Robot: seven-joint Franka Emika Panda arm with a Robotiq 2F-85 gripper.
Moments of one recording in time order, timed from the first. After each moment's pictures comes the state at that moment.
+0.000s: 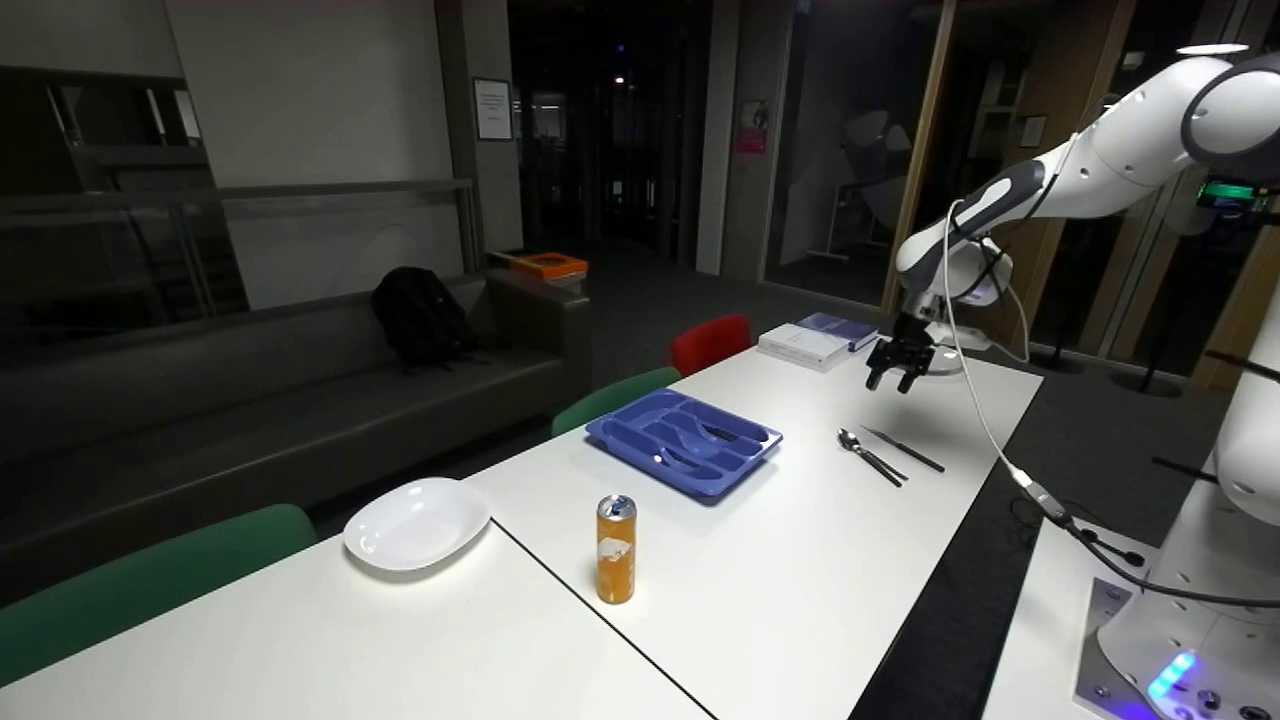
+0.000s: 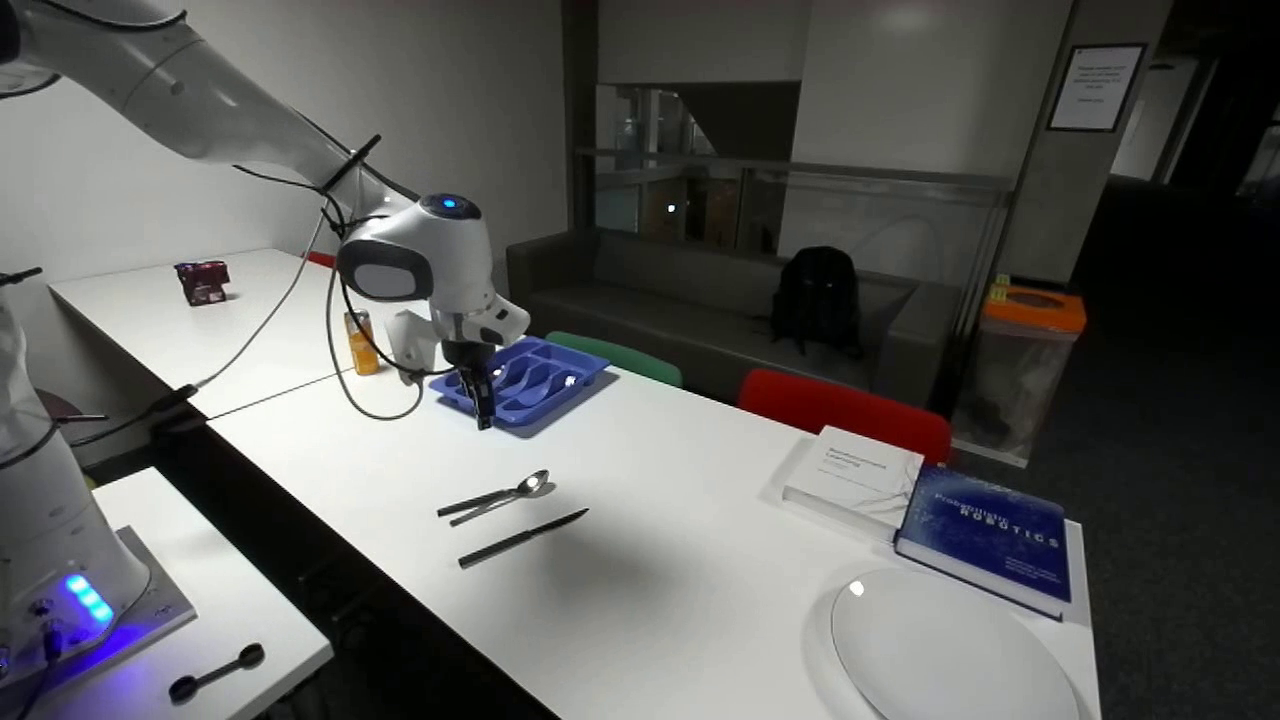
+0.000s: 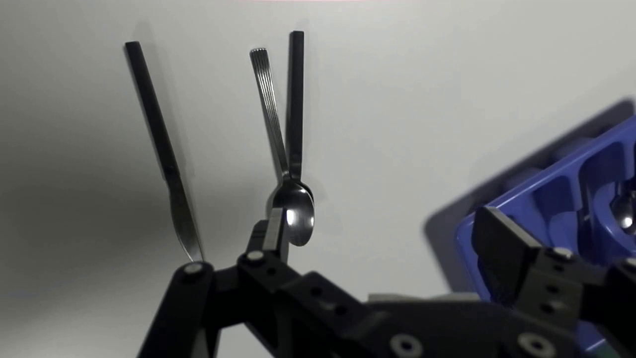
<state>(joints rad) -0.17 0.09 -0.37 -2.34 0.40 2.43 -0.39</state>
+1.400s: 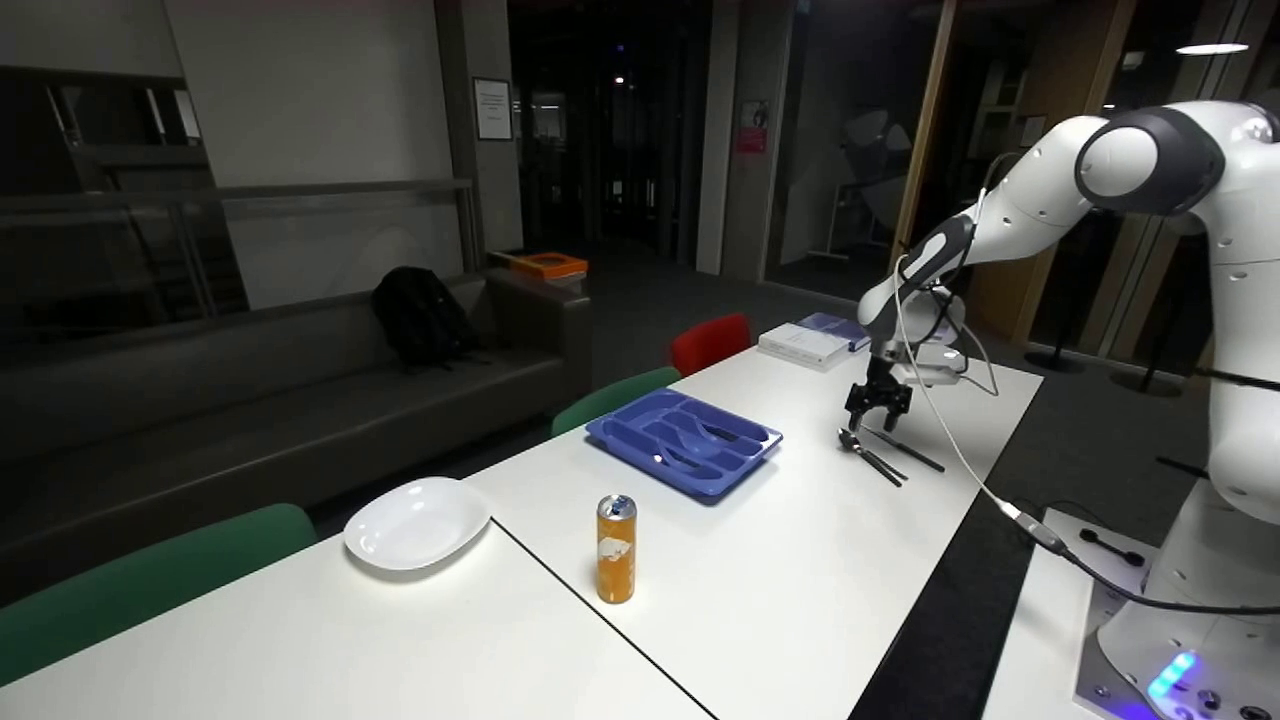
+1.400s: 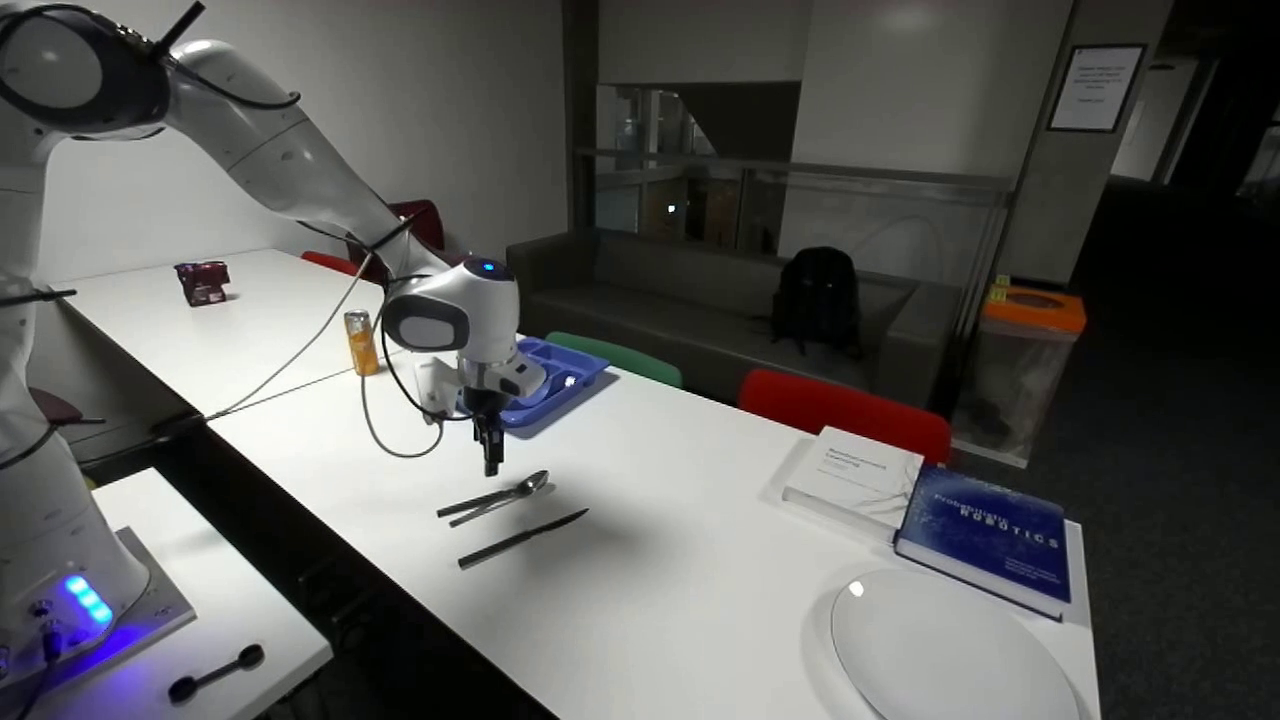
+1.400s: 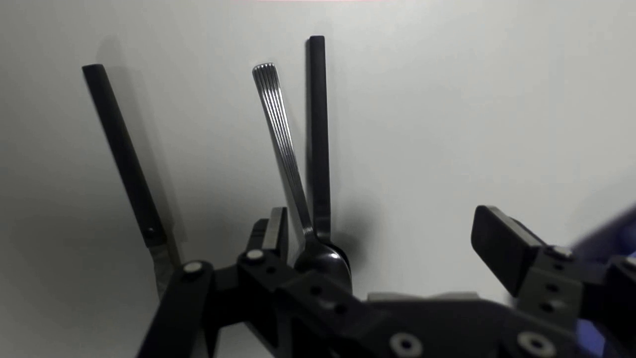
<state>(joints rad) -0.24 0.36 -0.24 -2.22 0.36 2.49 -0.25</state>
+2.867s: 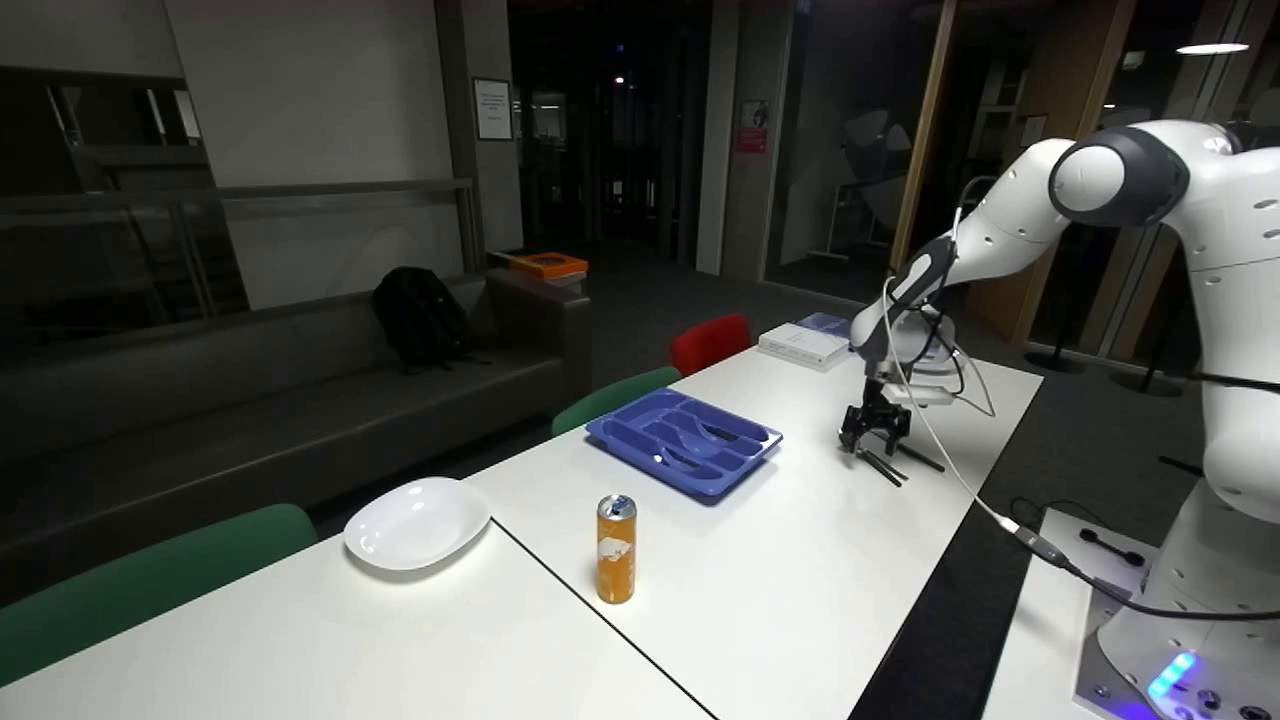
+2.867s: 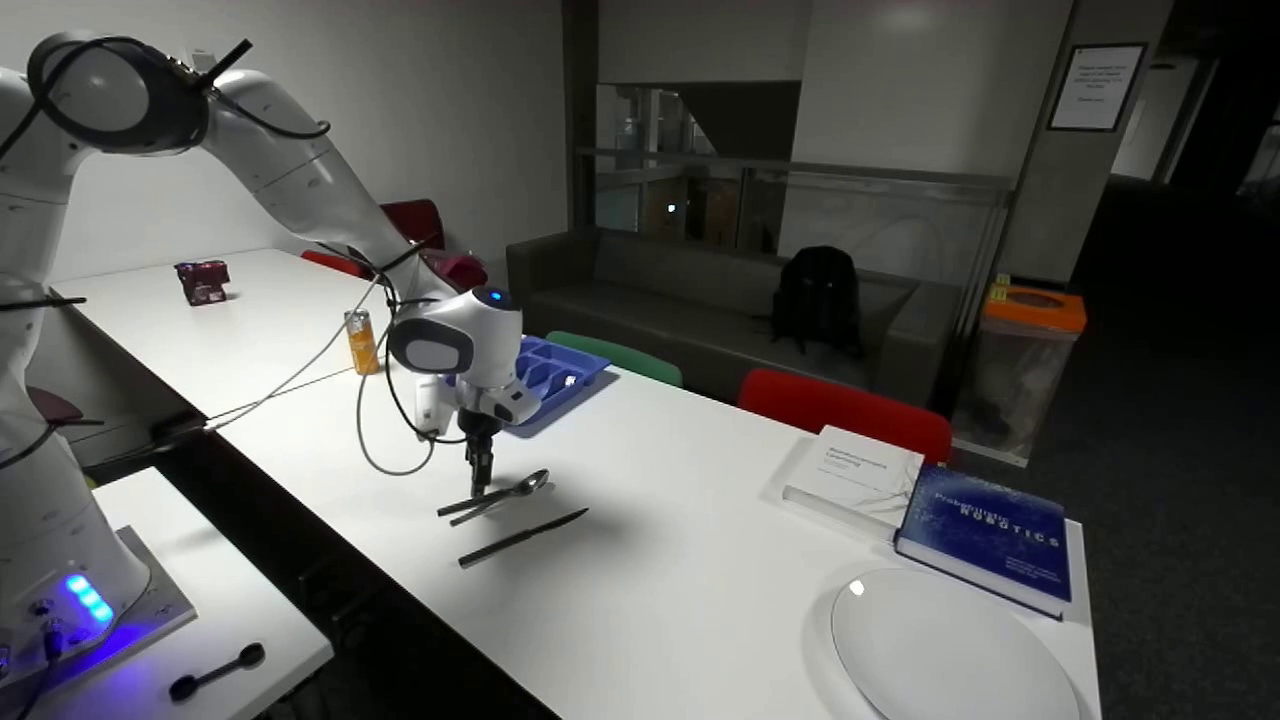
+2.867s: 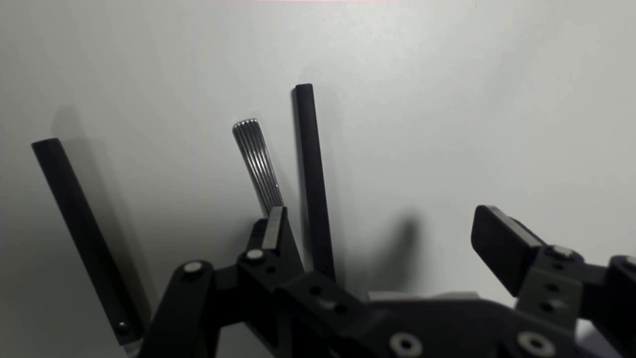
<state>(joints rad) -0.28 0.45 -0.18 -2.21 0.36 2.48 -0.16</state>
